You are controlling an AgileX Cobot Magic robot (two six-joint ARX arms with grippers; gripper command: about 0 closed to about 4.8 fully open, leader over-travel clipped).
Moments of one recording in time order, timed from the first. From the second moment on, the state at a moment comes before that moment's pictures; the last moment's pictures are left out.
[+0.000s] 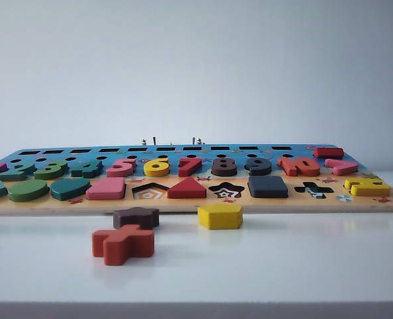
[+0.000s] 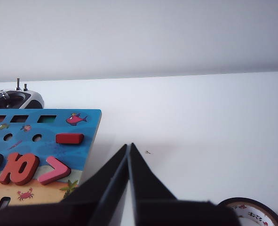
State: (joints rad) left arm -0.20 0.36 0.45 -0.46 0.21 0.16; right arm 0.01 0.00 0.11 -0.14 -0.15 0.06
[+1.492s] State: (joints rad) left arm -0.15 0.00 0.04 -0.29 -0.10 0.16; right arm 0.01 0.00 0.01 0.01 -0.16 0.05
